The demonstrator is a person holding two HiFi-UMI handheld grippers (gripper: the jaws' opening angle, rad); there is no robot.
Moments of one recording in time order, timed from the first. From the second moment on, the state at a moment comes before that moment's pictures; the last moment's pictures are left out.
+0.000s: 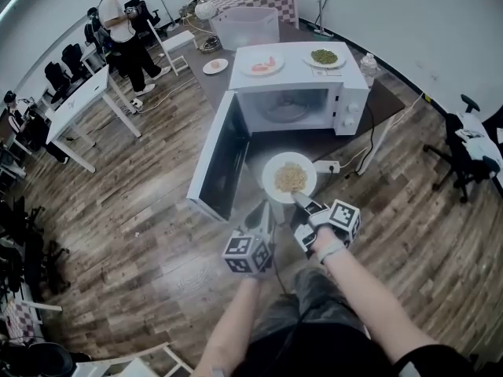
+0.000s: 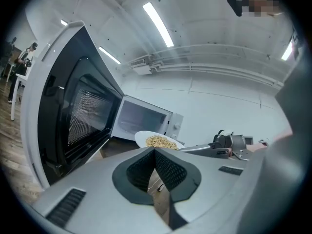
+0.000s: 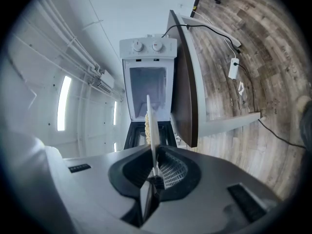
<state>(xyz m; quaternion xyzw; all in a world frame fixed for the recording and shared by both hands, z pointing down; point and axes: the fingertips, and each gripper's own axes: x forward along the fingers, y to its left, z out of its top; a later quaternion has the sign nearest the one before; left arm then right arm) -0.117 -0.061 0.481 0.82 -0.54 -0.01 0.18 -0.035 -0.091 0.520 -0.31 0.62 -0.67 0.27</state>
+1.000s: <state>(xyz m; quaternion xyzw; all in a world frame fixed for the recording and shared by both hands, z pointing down) -0.103 -0.047 0.475 0.81 -0.56 -0.02 0.18 -0.019 -0.075 0.519 -0.29 0.62 -0.68 0.26</state>
